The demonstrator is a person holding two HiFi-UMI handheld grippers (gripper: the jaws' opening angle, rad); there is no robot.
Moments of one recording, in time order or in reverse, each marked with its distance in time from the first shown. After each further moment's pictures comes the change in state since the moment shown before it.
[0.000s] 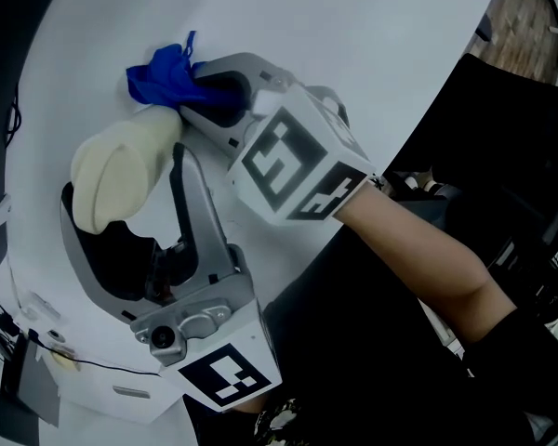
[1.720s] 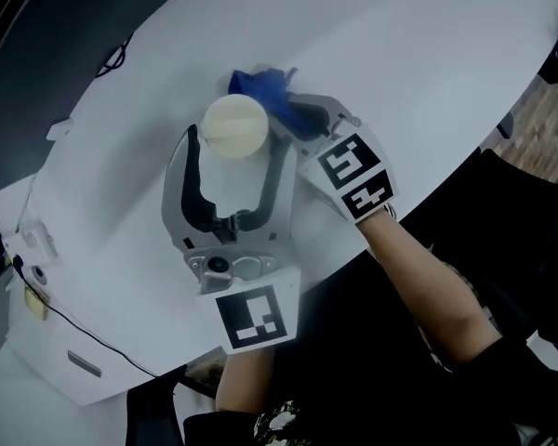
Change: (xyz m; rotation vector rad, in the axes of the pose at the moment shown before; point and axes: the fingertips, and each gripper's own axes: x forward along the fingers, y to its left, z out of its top) left arm -0.005 -0.001 -0.005 -0.041 -0.030 0.007; right arm 0.003 -0.003 -0.009 0.067 0.000 -0.008
